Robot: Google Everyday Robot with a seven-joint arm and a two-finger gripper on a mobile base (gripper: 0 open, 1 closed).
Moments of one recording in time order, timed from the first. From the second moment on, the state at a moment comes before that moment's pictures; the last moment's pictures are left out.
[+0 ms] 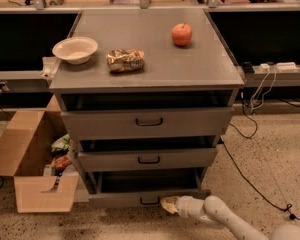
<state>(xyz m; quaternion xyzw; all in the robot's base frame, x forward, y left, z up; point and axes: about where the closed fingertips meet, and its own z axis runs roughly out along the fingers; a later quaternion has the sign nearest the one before) 0.556 -0.101 0.172 -0.27 0.82 0.35 0.36</state>
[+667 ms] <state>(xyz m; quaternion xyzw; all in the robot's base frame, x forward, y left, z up) 0.550 -0.113 0.175 -0.25 0.83 0.34 0.36</state>
